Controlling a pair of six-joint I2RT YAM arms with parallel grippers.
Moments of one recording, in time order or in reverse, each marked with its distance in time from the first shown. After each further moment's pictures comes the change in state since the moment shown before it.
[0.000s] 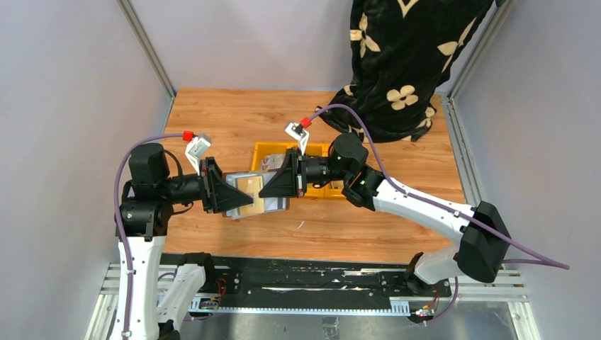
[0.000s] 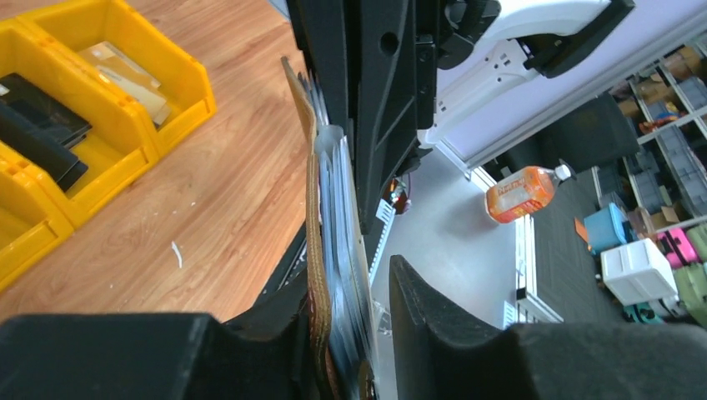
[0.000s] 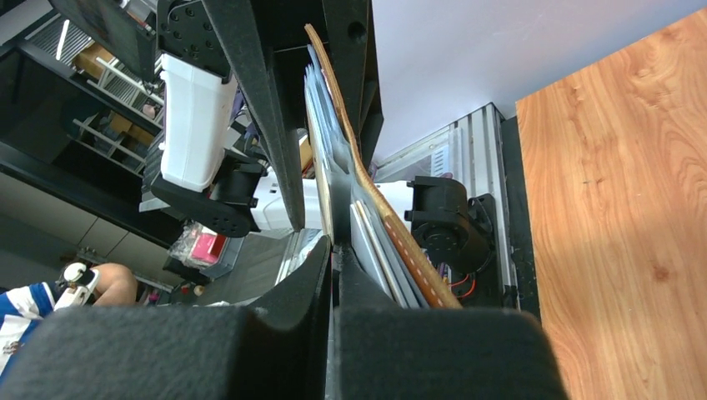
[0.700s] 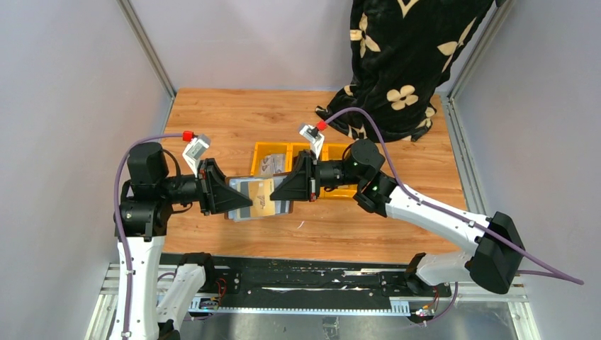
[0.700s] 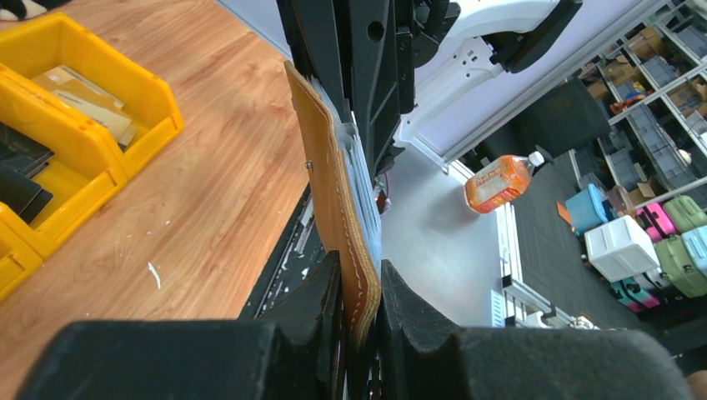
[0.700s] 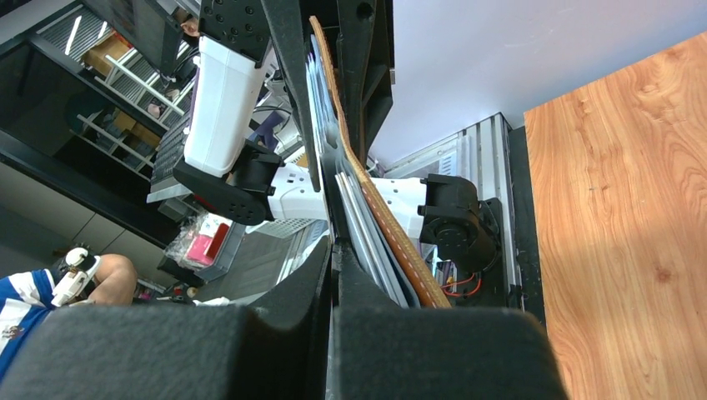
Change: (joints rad) left arm 0.000 0.001 0.011 0.016 0.111 0.008; right arm -0.022 -0.104 -0.093 0.052 -0.021 0.012
